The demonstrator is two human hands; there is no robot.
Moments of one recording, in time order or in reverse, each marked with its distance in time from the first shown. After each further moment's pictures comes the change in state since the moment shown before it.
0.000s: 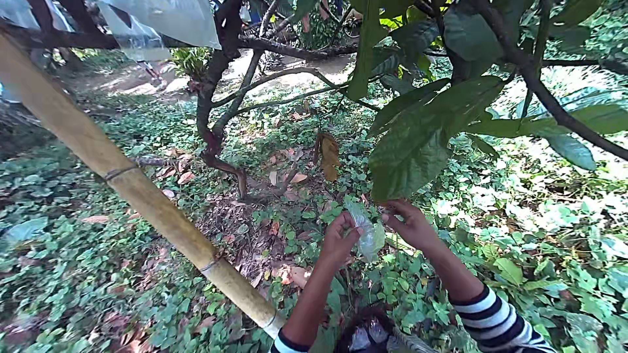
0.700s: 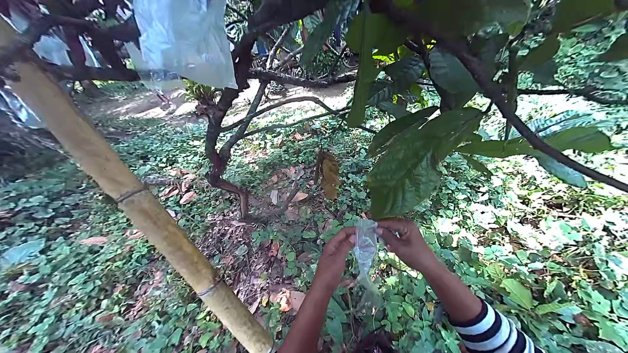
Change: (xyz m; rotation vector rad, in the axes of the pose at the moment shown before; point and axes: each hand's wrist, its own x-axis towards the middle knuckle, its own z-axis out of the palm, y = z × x) left_hand 0.011 0.015 -0.006 0.026 -0.043 0.069; right_hand 0.016 -0.024 0.005 0.082 0.056 -0.144
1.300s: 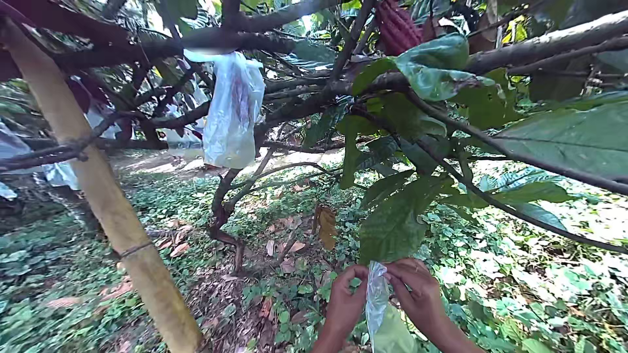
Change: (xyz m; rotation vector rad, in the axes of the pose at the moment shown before) left_hand 0.011 0.031 0.032 0.132 0.002 0.284; right_hand -0.011 -0.045 -0.003 -0.483 0.384 -0.432
